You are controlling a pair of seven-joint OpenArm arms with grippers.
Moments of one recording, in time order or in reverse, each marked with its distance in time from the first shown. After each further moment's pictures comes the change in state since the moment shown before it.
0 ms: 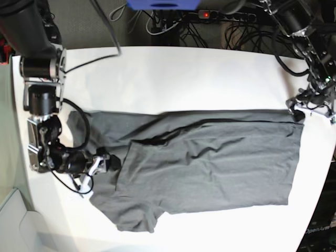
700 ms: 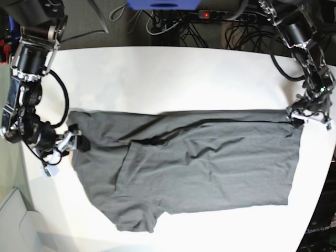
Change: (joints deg) left arm -5.2 -2.4 4.3 -13.6 0.6 0.2 -11.0; right arm -16.8 2.4 15.5 26.0 -0.2 0.0 -9.1
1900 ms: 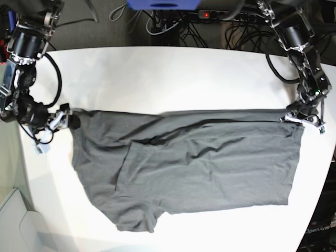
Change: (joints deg) left arm -0.9 0.3 1.9 -1.6 0.1 -0.1 -0.2; right arm -7.2 1.8 3.3 -0.1 0.0 0.0 -0.9
